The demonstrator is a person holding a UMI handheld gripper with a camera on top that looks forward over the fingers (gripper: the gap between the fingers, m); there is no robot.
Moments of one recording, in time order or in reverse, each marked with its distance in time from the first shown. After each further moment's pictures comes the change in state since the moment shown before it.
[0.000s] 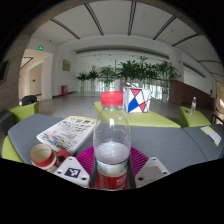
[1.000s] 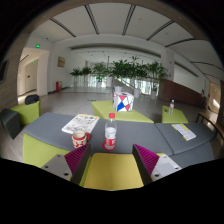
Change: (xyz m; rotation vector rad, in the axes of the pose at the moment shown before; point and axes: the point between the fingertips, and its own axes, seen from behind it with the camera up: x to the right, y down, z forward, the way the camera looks) arm -0.015 -0.052 -0.355 -0.075 0.101 -0.007
